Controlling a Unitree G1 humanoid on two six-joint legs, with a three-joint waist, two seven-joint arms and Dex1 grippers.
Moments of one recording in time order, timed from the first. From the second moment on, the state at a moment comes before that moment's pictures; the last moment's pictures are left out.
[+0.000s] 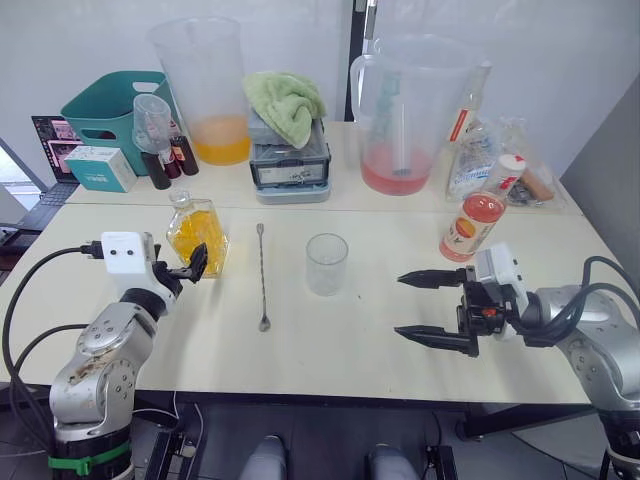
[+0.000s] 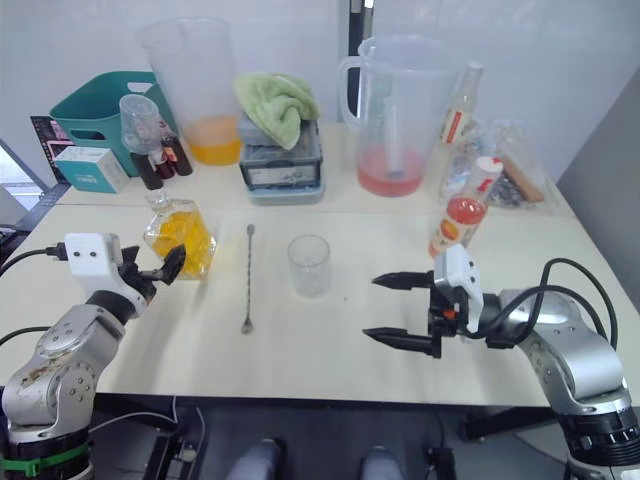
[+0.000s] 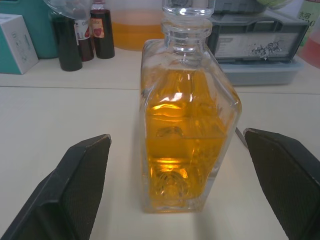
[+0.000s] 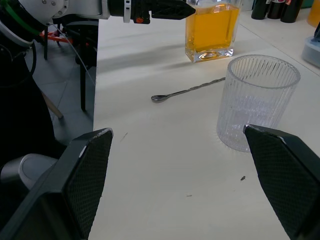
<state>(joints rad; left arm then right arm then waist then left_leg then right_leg) -0.20 0.43 0.35 -0.37 -0.49 0.66 -0.10 -0.25 -0.80 -0.09 -0.34 0.65 0.46 1.17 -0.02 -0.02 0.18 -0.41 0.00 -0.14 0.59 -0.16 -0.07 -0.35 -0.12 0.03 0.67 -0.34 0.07</state>
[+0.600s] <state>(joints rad) -0.43 0.40 0.25 -0.10 -0.34 0.61 -0.09 -0.22 -0.79 -0.09 -0.37 0.64 0.45 1.12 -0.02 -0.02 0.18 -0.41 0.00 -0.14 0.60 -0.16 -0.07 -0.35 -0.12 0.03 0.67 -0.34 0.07</state>
